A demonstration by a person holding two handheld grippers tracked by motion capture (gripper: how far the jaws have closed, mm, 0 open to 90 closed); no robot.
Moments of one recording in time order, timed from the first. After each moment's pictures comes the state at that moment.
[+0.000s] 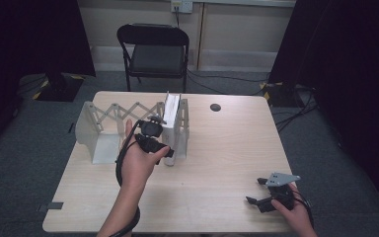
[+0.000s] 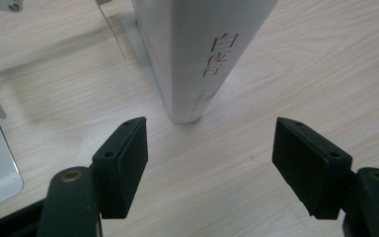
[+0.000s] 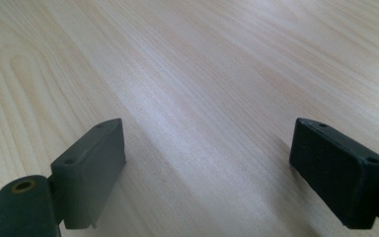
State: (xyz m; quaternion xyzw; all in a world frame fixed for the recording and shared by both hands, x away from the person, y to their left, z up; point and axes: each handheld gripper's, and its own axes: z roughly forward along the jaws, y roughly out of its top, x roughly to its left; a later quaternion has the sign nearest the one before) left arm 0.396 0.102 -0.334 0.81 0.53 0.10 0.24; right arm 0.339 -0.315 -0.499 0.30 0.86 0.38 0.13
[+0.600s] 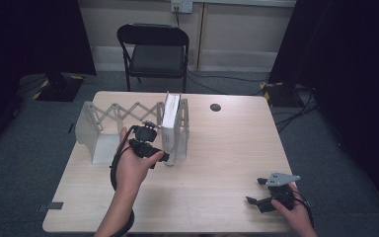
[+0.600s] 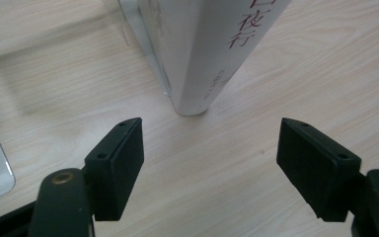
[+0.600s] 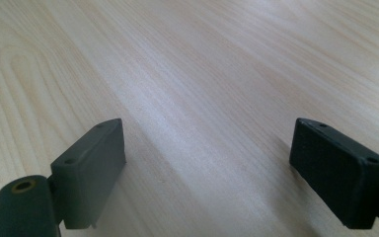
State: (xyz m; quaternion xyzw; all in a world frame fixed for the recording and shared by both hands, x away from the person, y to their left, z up) left arm 0.394 0.118 -0.352 0.80 0.53 0.08 0.26; right arm 0.339 -0.315 -0.499 0.31 0.86 0.38 0.13
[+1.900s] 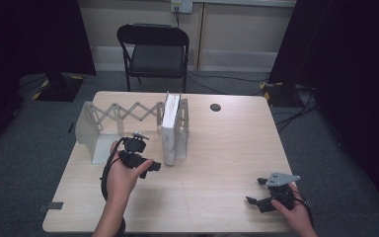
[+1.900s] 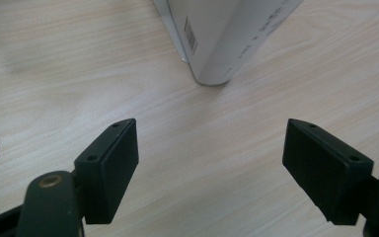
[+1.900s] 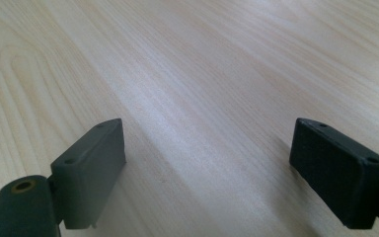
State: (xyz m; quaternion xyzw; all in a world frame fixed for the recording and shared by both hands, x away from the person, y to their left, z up) left arm 0.384 0.148 -0.392 0.79 0.55 0.06 0.26; right arm 0.339 -0.315 -0.499 0.30 0.87 0.38 0.13
